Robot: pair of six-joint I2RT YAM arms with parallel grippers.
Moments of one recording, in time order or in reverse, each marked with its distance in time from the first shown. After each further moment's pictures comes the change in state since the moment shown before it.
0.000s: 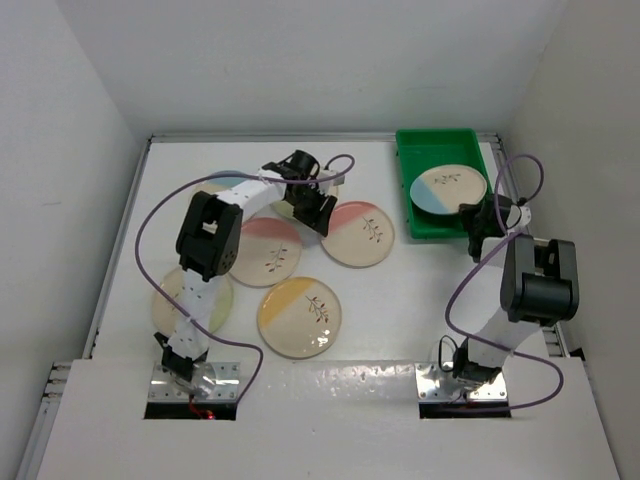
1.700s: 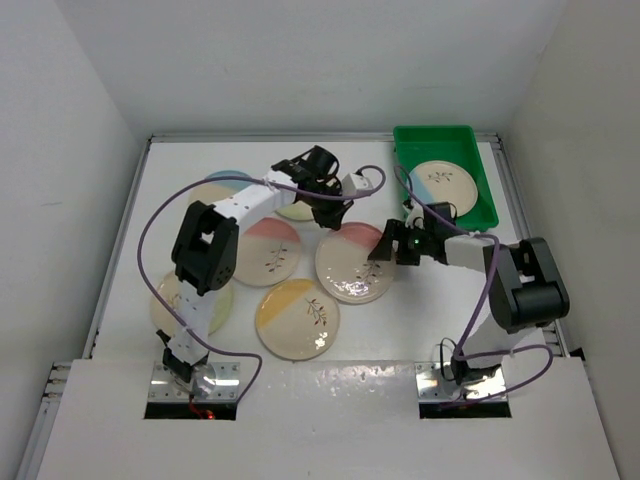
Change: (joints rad) left arm -0.119 -0.116 0.015 -0.047 0.044 0.375; right arm 0.385 -0.037 0.043 -0.563 -0.617 -0.727
